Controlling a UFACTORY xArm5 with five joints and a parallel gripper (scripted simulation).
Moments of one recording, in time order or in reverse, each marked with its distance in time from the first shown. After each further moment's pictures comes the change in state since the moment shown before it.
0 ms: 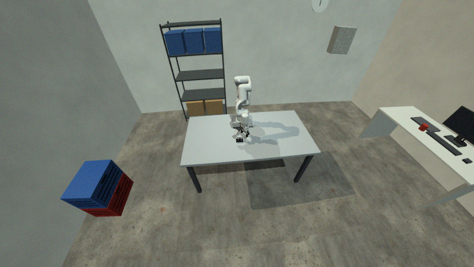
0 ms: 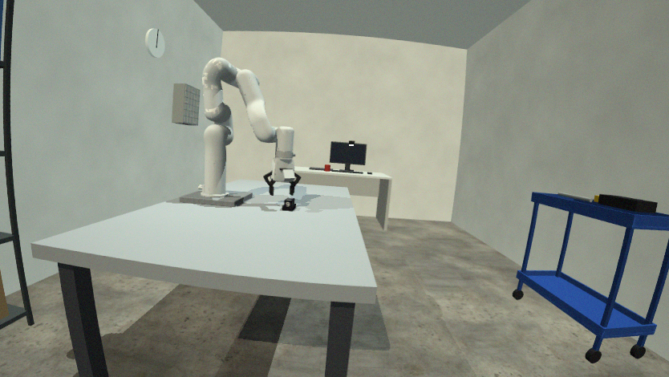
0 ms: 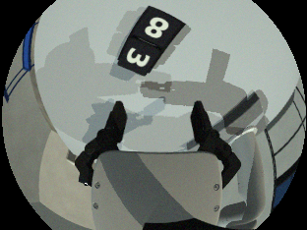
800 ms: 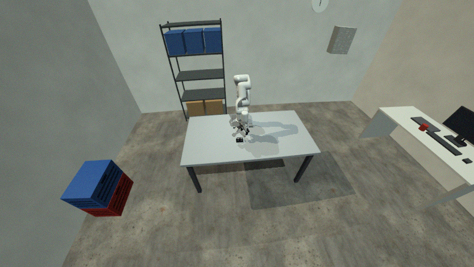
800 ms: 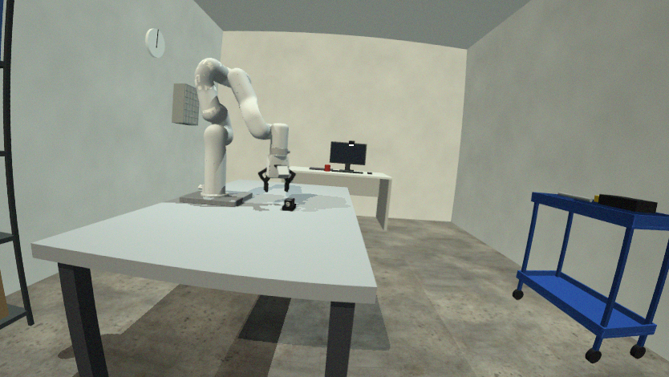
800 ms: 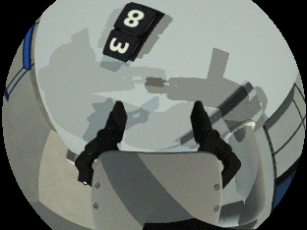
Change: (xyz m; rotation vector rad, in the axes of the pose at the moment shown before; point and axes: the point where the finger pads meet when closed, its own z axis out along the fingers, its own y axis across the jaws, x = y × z) arm -0.013 0.021 -0.013 0.001 0.000 0.000
